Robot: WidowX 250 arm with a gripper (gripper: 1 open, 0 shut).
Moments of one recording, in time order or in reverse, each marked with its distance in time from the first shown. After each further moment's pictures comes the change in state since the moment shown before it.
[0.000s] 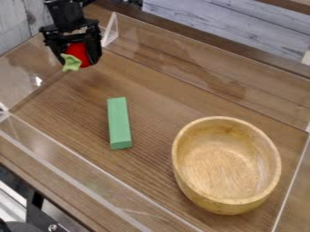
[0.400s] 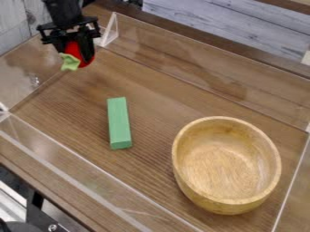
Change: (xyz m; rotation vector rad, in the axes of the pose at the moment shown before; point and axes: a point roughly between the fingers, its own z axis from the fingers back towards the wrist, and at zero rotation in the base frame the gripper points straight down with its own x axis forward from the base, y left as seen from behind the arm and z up) arm 0.003 0.004 0.000 0.023 -0.028 0.034
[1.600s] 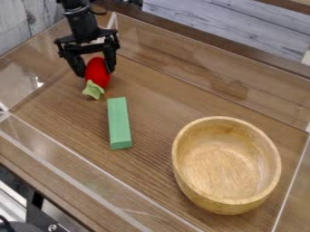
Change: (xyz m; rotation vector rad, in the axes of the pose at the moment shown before) arm -0.004 -0.034 -0.022 0.011 0.057 0.108
